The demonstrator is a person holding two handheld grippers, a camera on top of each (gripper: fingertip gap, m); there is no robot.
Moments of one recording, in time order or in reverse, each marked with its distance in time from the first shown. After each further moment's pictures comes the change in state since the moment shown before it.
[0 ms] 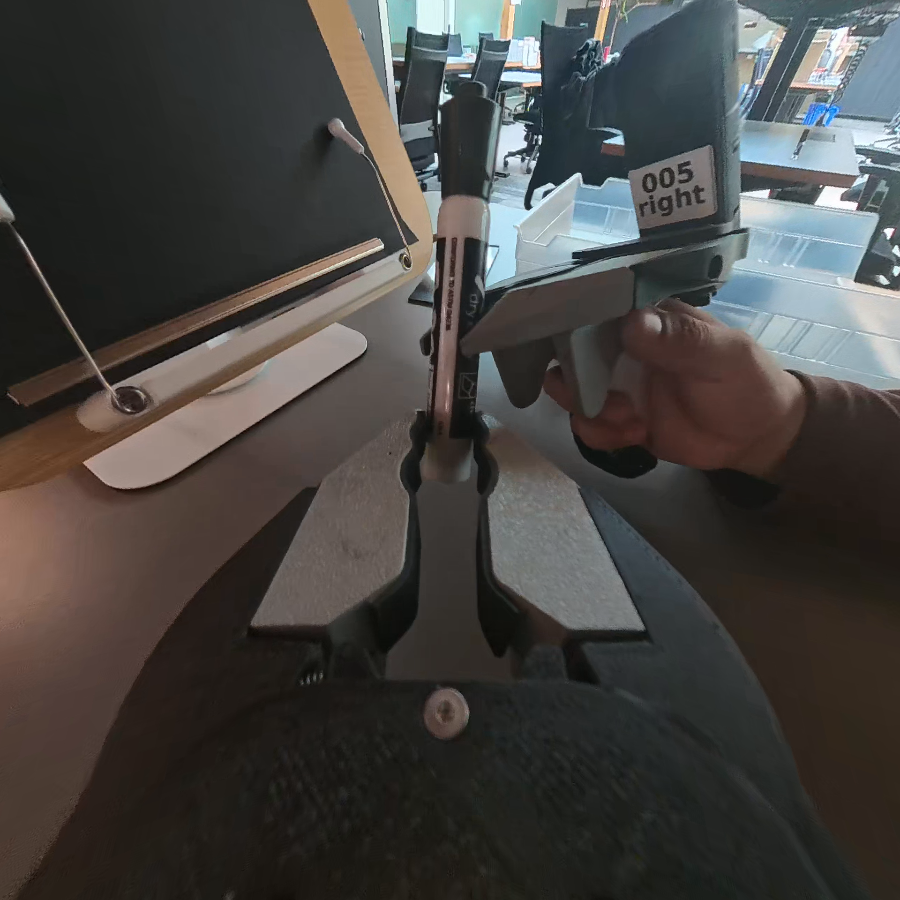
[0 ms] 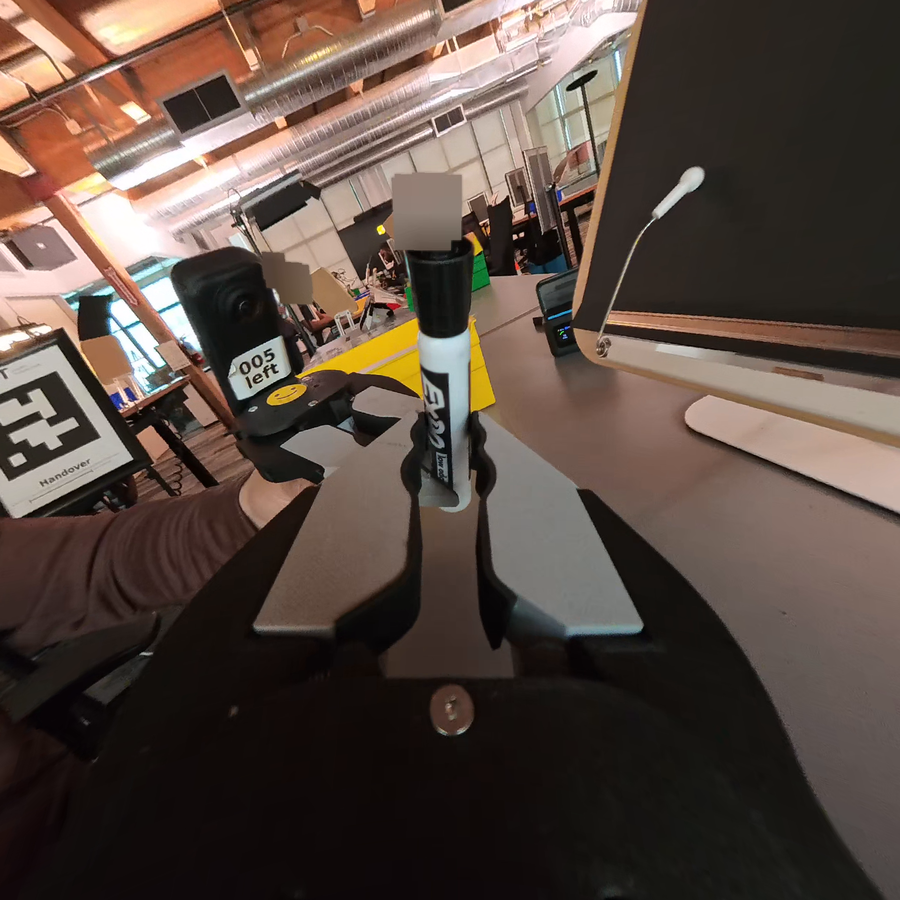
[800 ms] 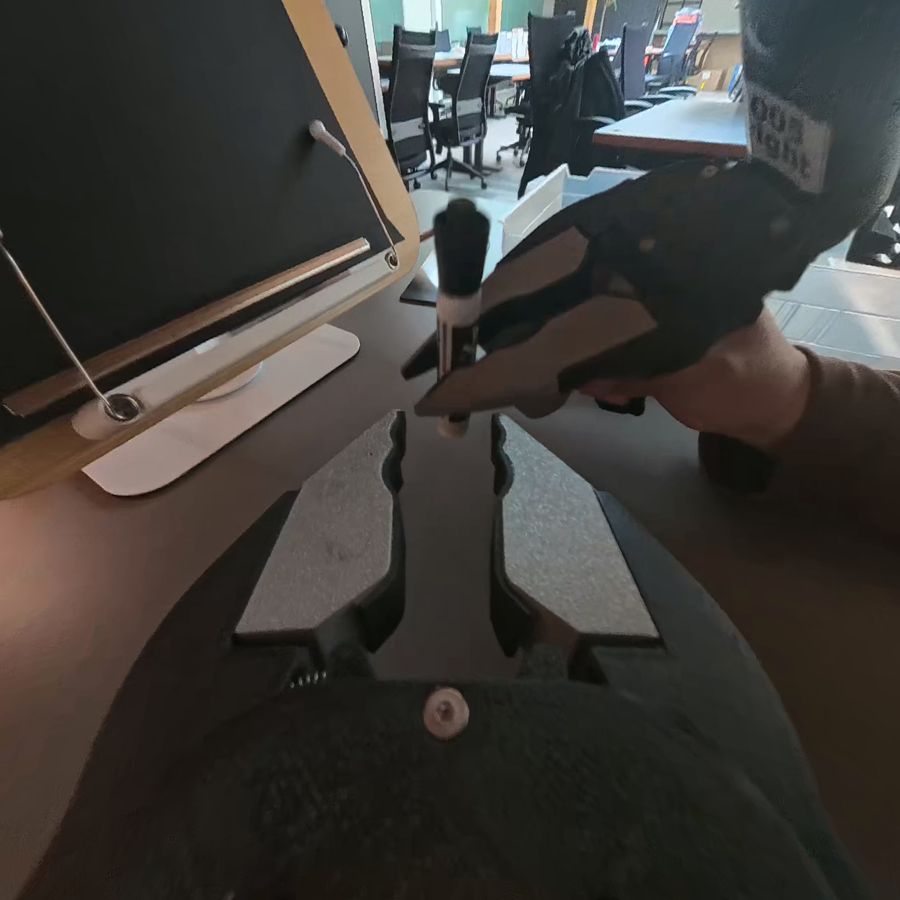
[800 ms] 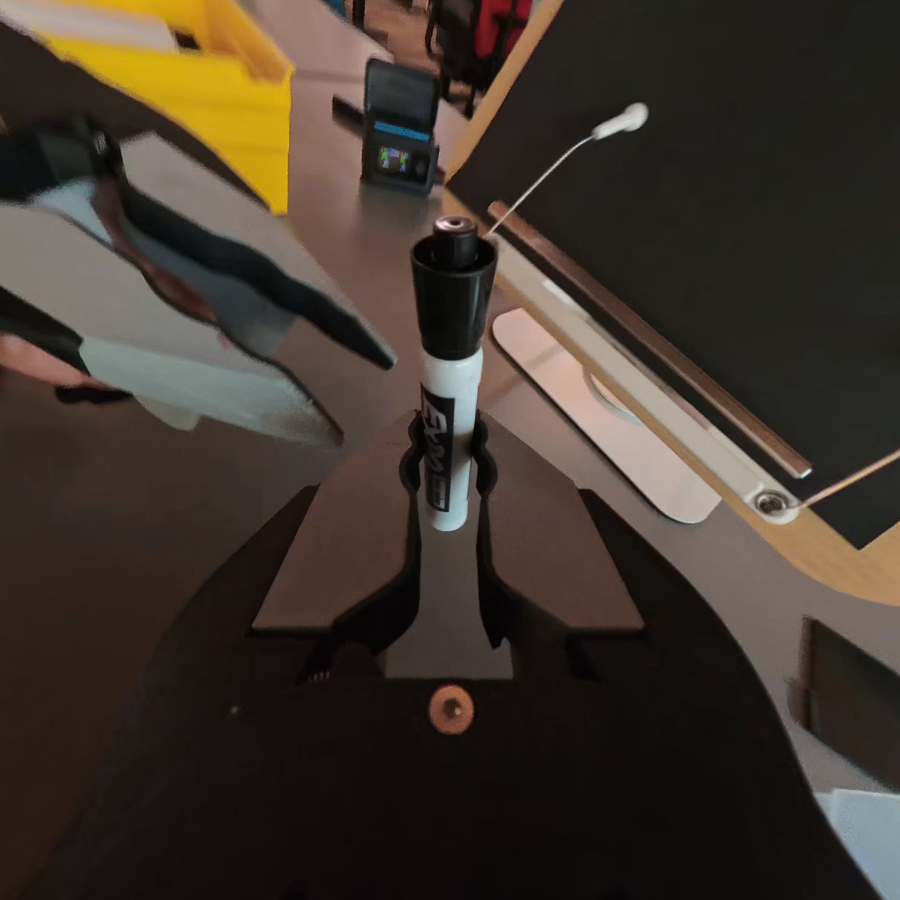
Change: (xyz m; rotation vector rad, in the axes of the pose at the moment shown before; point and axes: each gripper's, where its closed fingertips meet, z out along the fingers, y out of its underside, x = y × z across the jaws) left arm 0.008 -0.002 -0.005 0.002 0.010 0.045; right arm 0.041 0.031 -0.012 -0.429 0.508 -0.586
